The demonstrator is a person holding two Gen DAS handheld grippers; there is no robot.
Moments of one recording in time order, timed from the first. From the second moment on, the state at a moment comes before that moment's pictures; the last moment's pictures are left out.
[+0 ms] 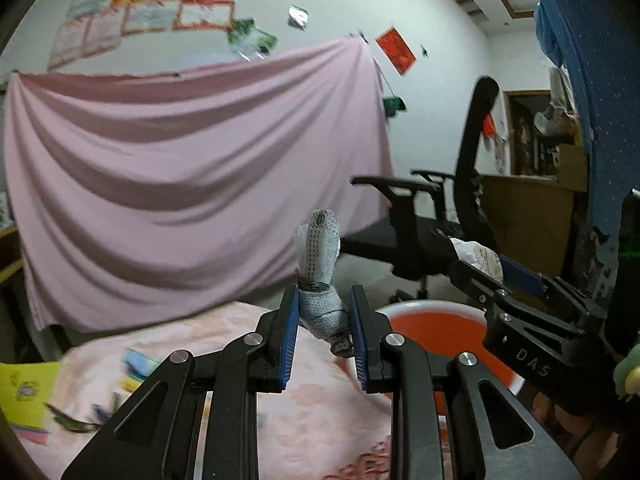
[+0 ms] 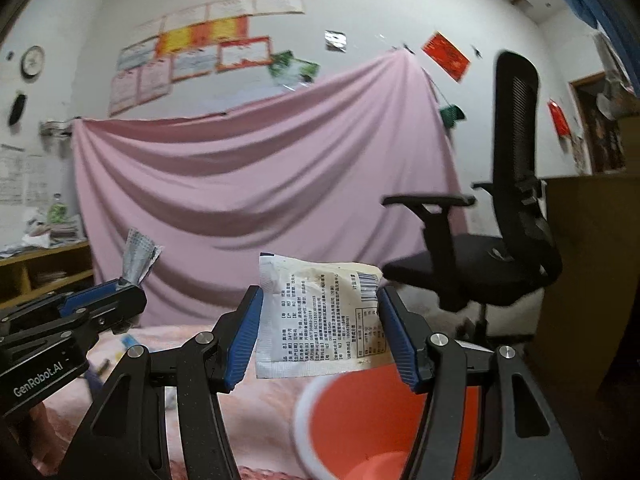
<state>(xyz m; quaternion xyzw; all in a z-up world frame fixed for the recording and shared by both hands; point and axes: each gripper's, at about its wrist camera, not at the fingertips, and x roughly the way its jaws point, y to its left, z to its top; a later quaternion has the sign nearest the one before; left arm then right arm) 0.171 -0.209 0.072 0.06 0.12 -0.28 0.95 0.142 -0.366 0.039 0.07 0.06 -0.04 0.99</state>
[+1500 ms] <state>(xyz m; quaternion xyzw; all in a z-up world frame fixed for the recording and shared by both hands) 0.222 -0.242 0.058 0.01 0.28 -0.29 0.92 0.155 -0.421 0.010 0.14 0.15 -0.09 0.97</state>
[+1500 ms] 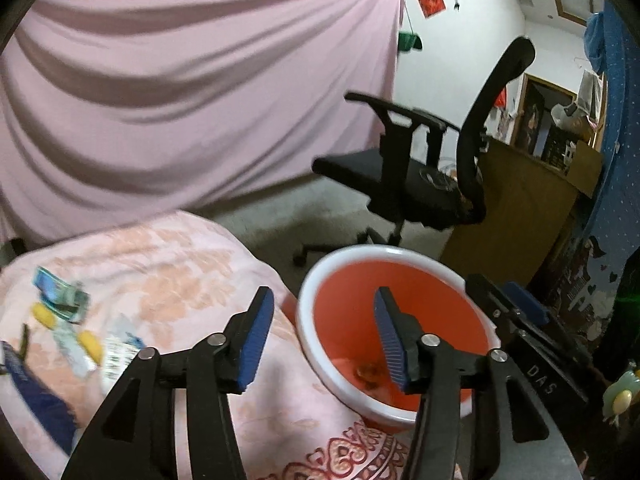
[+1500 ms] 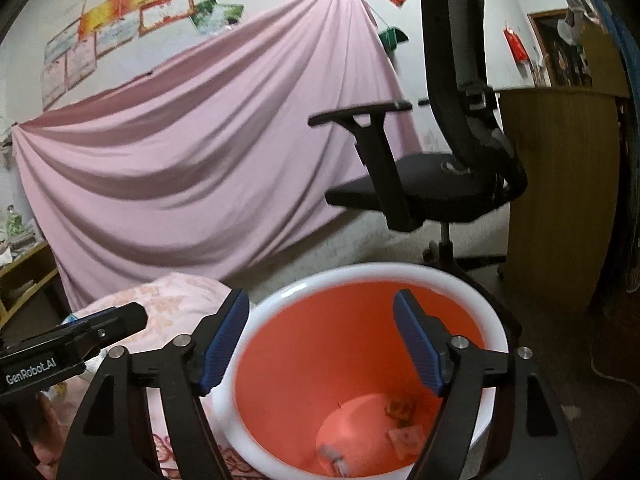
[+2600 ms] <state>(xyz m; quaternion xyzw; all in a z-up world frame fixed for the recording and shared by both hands) 0.097 -0.030 0.075 -0.05 0.08 -0.06 0.99 0.099 -0.273 0.073 0.00 -0.04 0.03 1.00</state>
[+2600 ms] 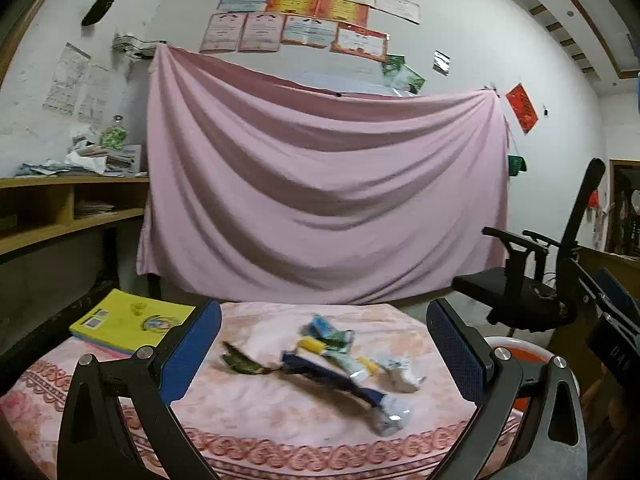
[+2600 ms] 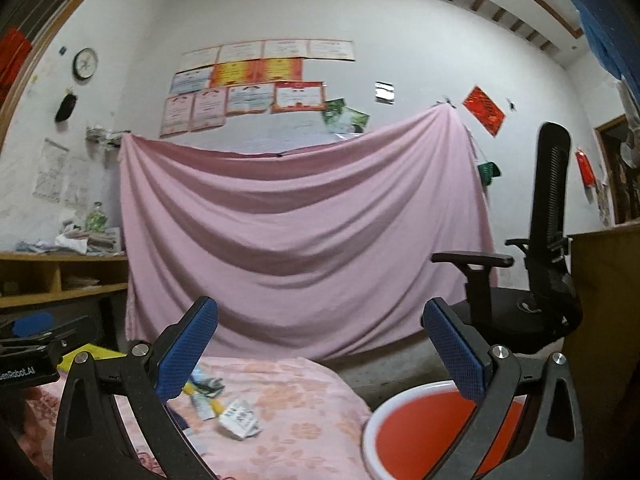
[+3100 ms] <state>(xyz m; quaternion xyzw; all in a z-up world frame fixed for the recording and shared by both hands) 0.140 -0.013 0.048 -0.03 0.14 -0.04 0.99 0.165 -0.241 0.042 -0.02 0.08 0.05 1.00</state>
